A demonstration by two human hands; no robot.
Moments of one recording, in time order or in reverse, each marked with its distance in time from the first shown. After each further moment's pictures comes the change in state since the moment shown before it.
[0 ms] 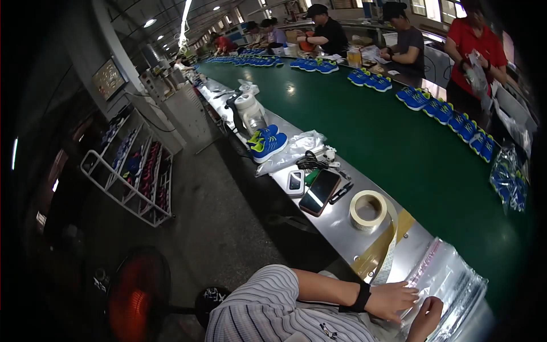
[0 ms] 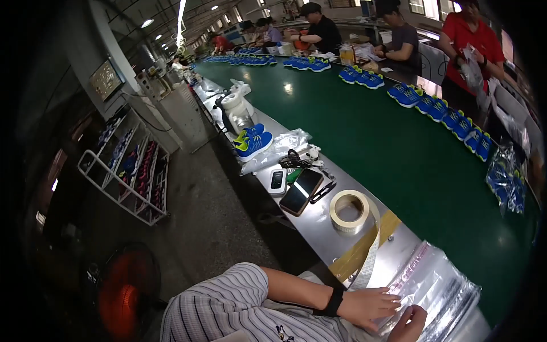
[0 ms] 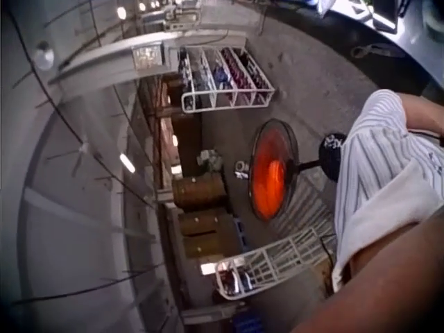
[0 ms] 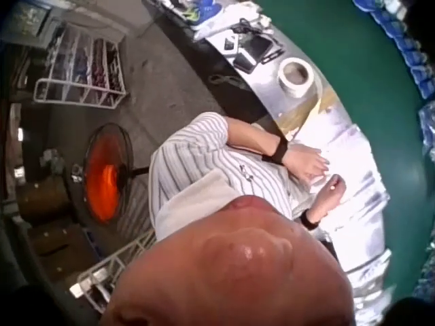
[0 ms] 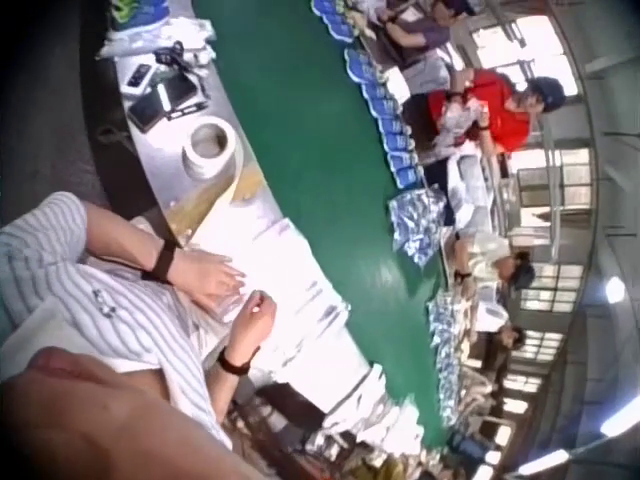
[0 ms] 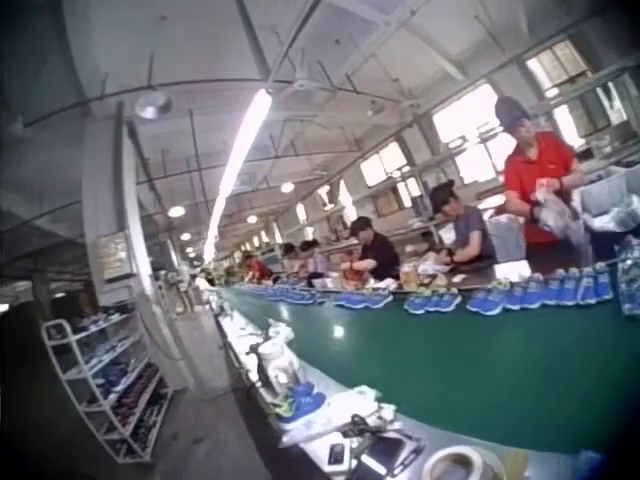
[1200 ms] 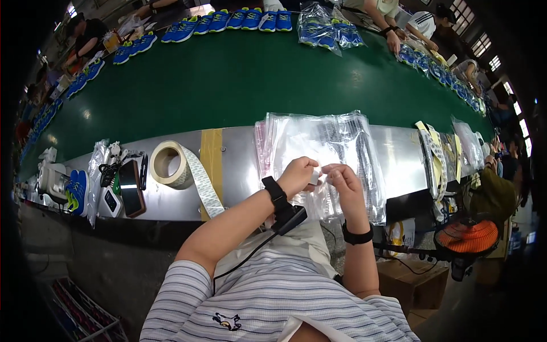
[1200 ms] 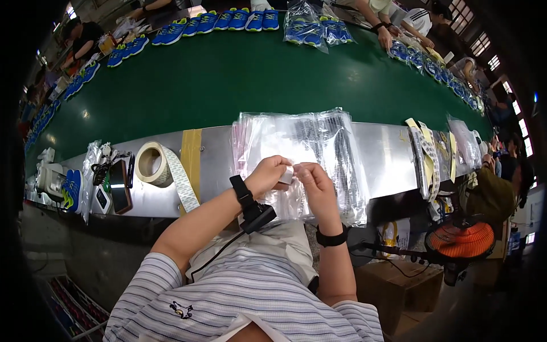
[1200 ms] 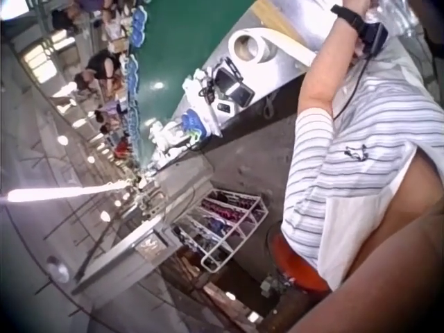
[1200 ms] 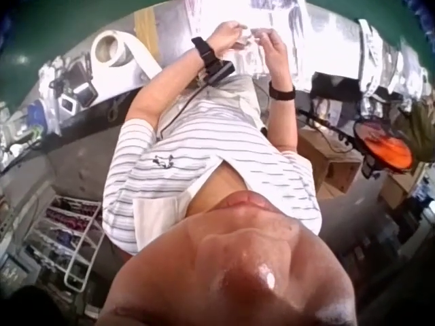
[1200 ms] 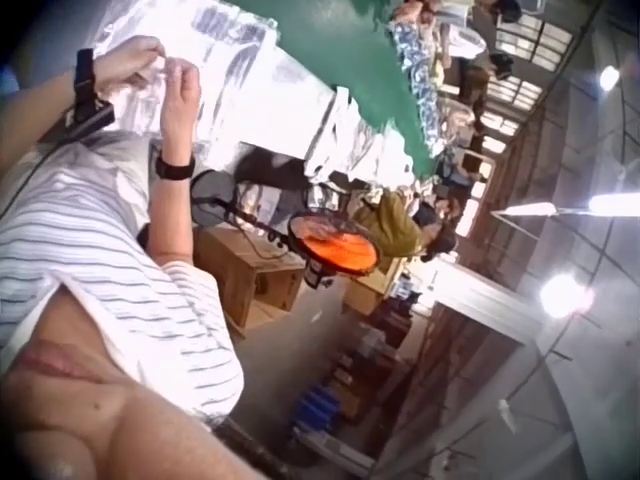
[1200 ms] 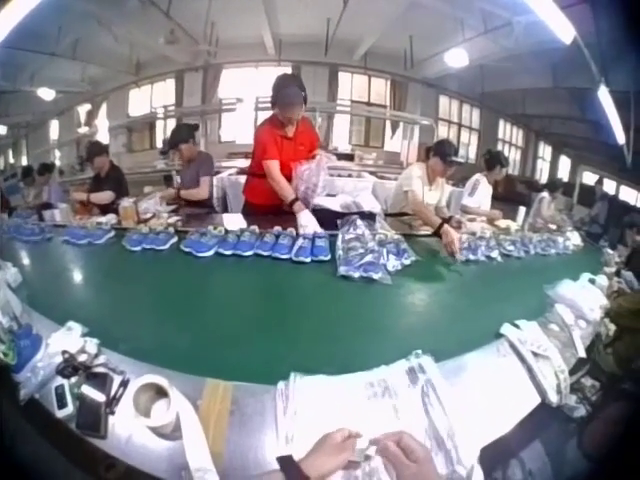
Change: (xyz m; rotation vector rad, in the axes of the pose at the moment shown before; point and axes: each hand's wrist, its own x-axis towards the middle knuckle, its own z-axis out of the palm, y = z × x) left_hand 0.109 -0.027 0.034 -1.230 -0.136 -0.965; right_hand 0.009 0.026 -0.032 0.851 -0.004 0.165
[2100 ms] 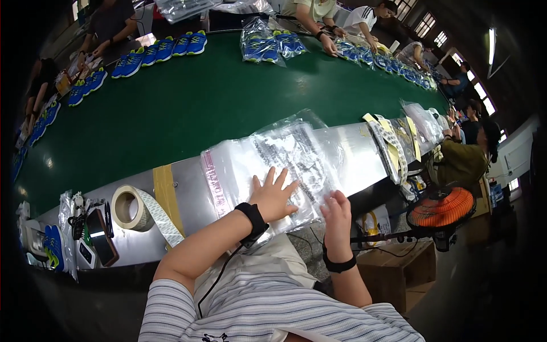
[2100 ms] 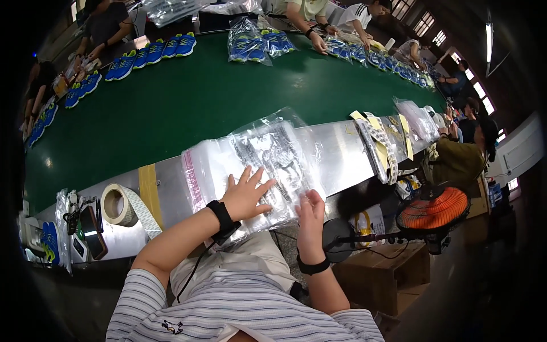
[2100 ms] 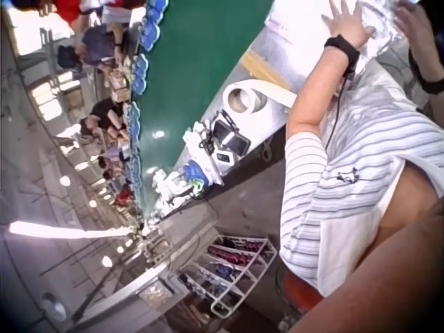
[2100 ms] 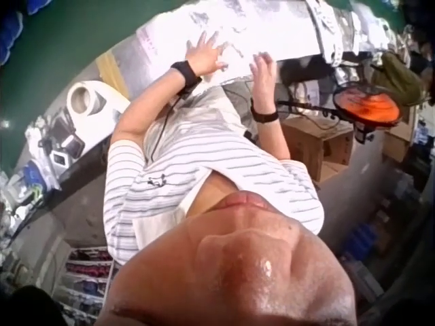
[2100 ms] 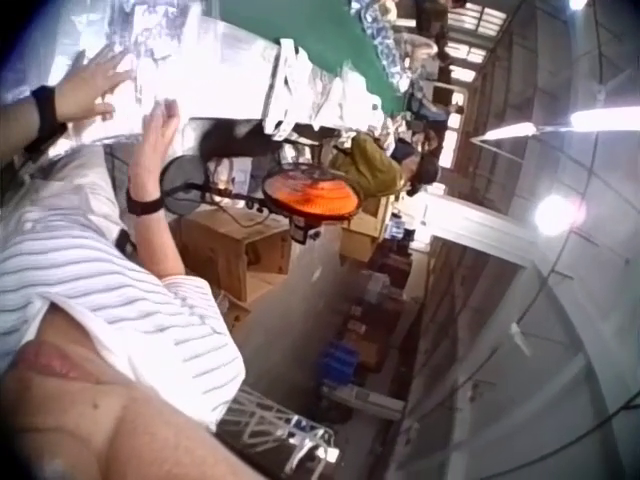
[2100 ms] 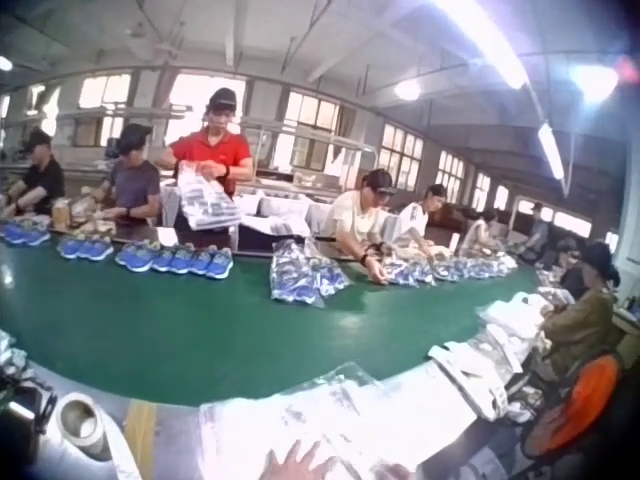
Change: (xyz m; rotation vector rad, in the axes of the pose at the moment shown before) left_hand 0.012 0.006 0.040 1.575 -0.137 0.466; right_hand -0.056 -0.013 -0.033 0.137 0.696 0.152
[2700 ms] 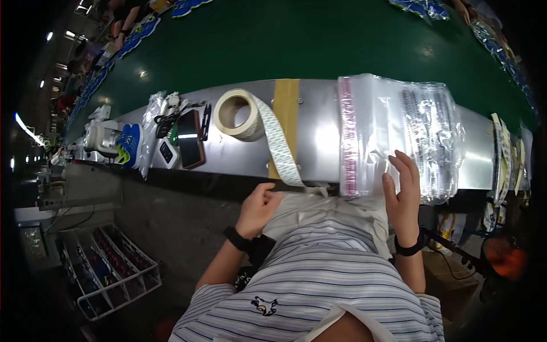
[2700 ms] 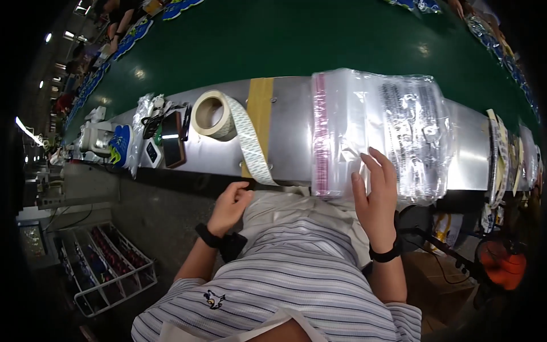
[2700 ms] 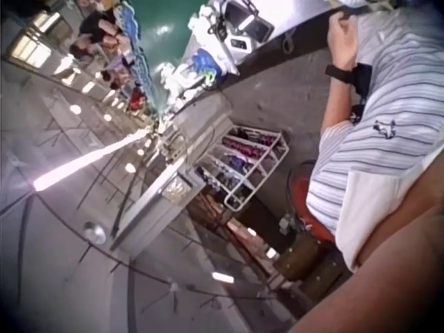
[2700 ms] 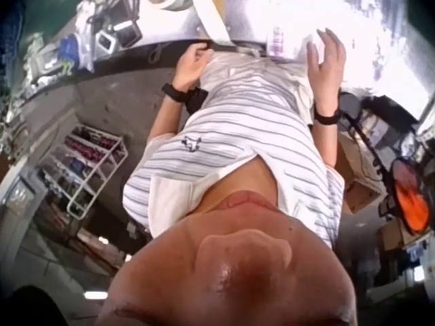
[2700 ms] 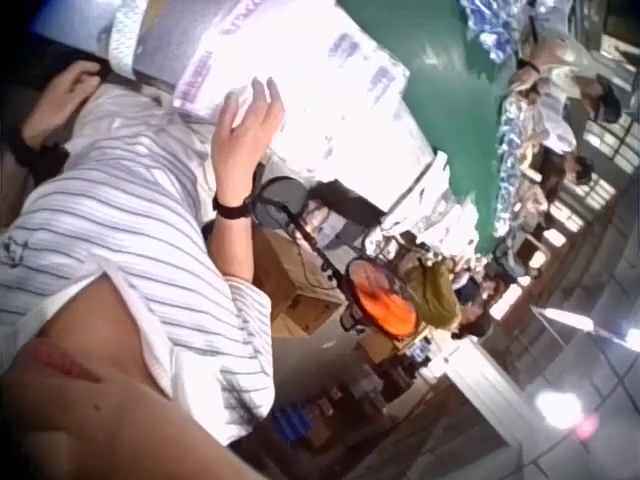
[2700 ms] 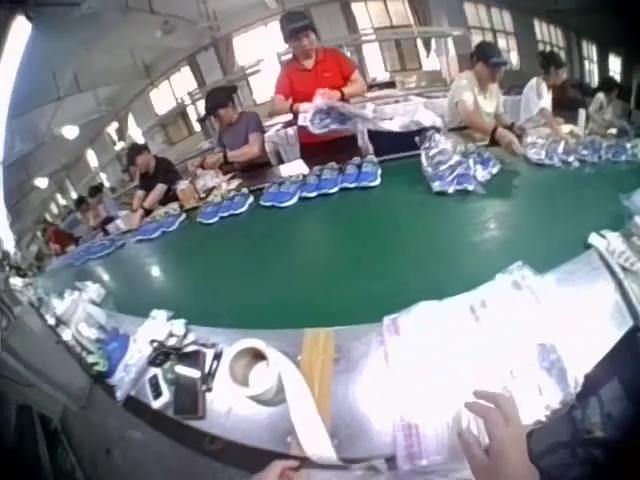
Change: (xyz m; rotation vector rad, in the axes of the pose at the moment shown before) left_hand -0.283 -0.052 0.073 -0.864 0.682 -0.868; right_hand -0.039 0.013 0.067 -0.855 -0.670 -0.692
